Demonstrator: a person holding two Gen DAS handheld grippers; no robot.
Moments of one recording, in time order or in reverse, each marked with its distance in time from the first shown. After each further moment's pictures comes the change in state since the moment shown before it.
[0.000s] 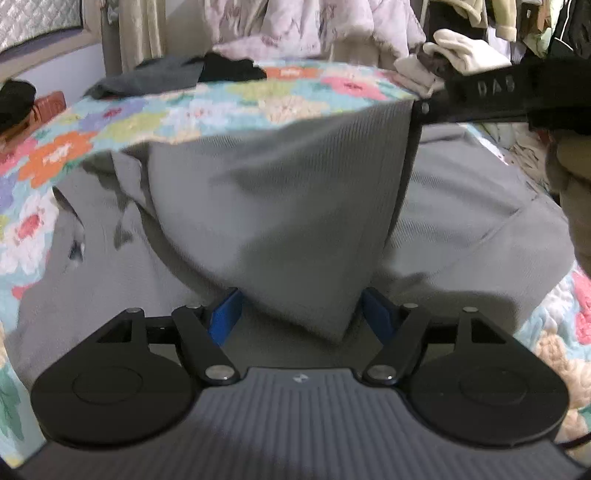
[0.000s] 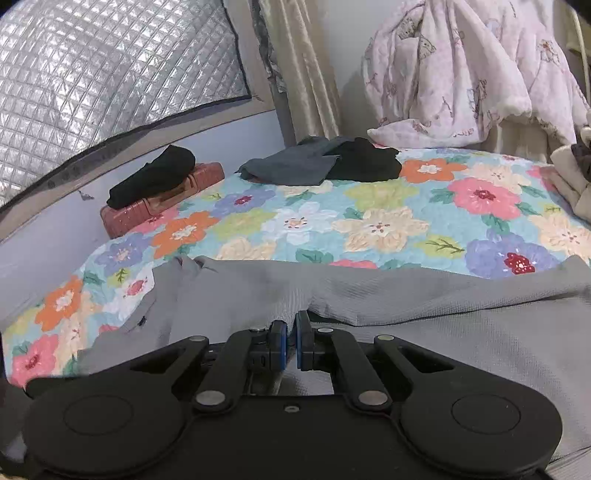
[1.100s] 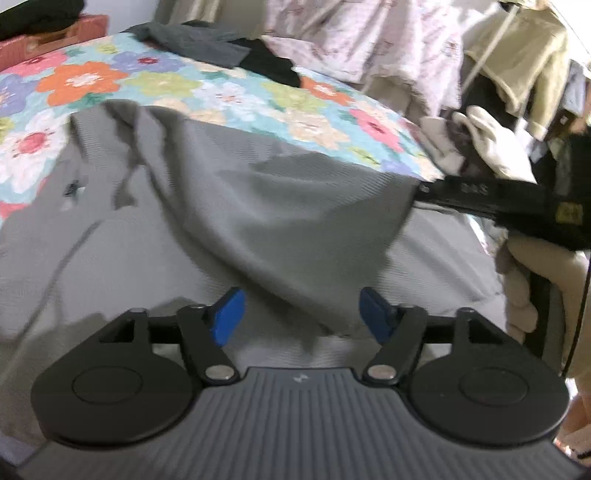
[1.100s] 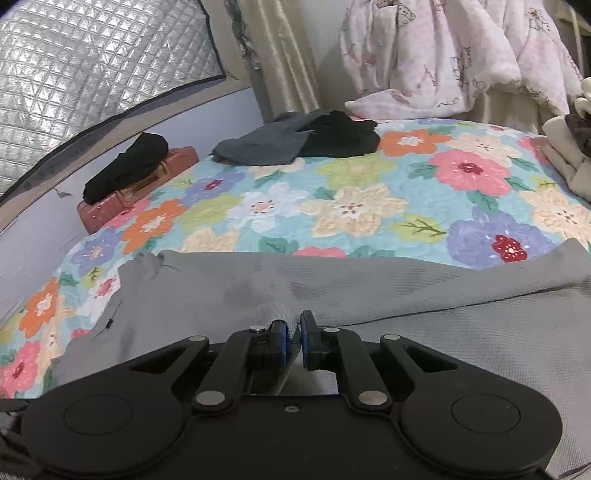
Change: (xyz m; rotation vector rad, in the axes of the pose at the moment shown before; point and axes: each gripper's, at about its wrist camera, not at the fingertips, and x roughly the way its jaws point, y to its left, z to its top) left arm -0.003 0.017 0.012 -0.314 -0.028 -0.114; right arm 0.032 -0.039 0.017 0.044 0.092 -0.020
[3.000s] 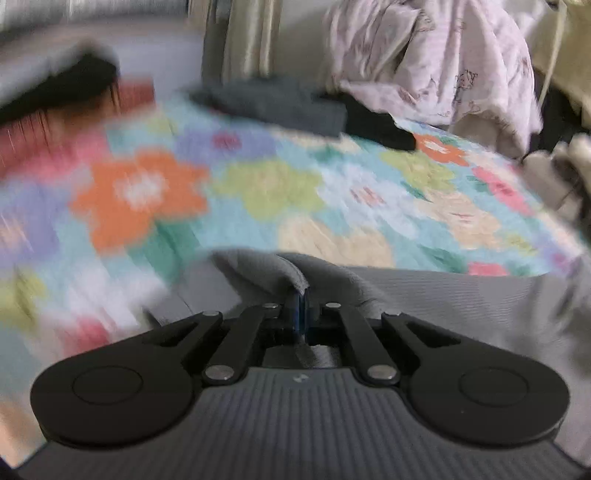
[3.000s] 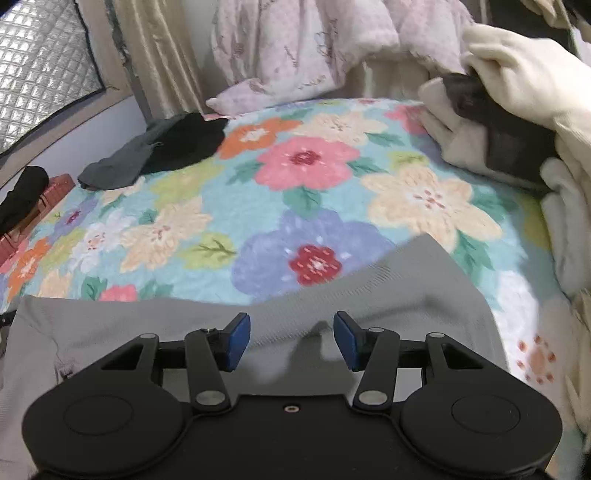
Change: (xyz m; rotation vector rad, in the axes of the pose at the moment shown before) left arm 0.076 0.119 0.133 0.188 -0.187 0.352; right arm 0.014 -0.164 0.041 0.140 0.042 -0.263
